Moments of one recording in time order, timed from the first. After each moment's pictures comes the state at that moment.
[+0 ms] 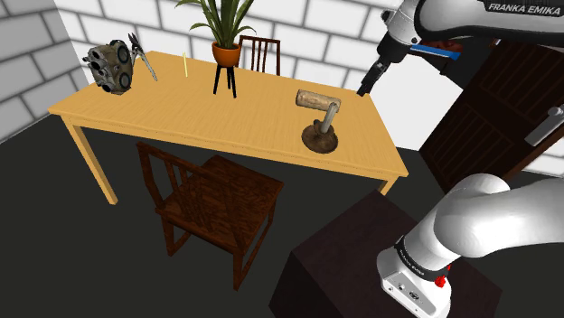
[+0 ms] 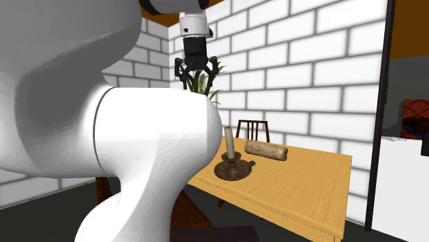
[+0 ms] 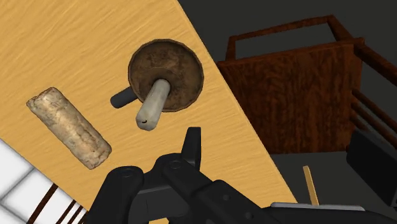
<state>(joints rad) 0.04 -0.67 -0.17 -2.37 -0.15 1.95 -0.37</state>
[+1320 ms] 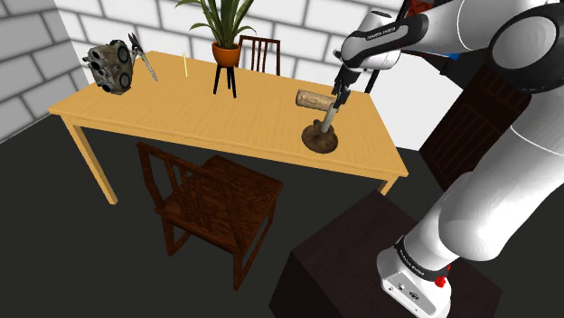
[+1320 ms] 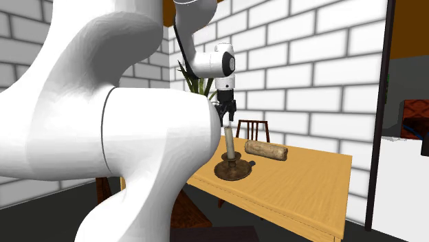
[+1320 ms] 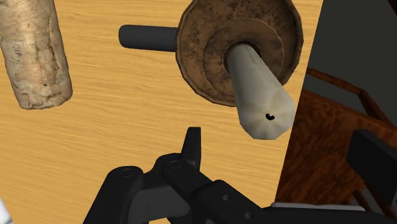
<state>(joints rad) 0.16 0.06 -0.51 -2.07 0.06 2.33 -1.25</state>
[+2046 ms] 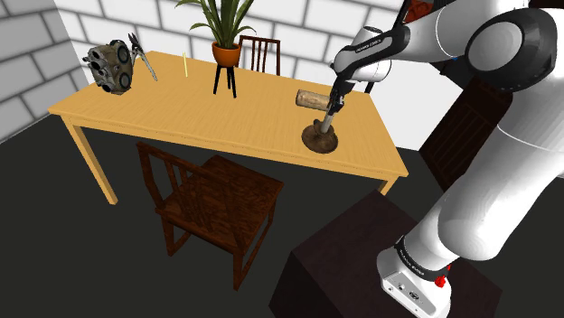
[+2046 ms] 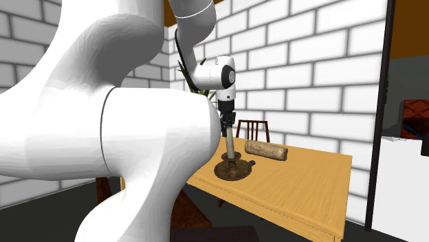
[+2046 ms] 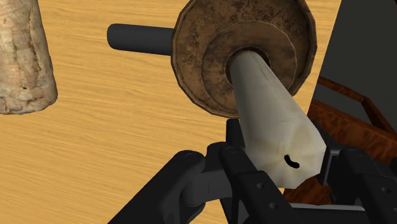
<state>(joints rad) 0.14 0.15 -0.50 -2.09 0.12 2.43 -1.33</state>
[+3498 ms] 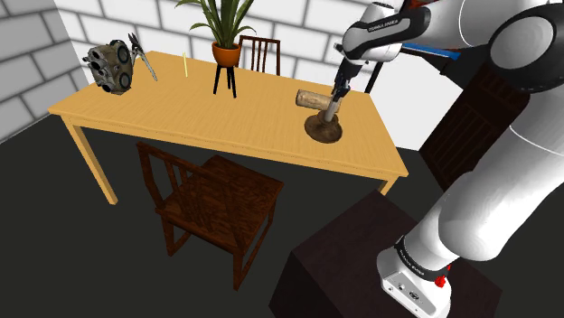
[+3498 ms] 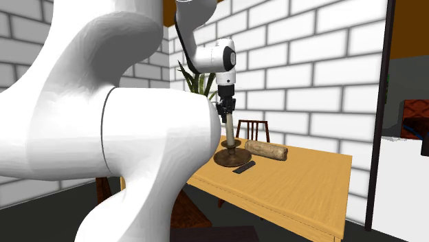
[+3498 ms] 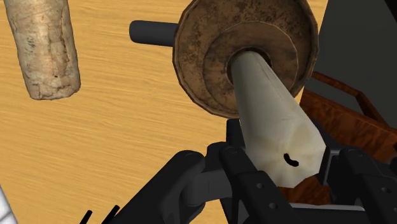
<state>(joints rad) 0.16 0.06 -0.51 -2.01 0.06 2.27 -1.28</state>
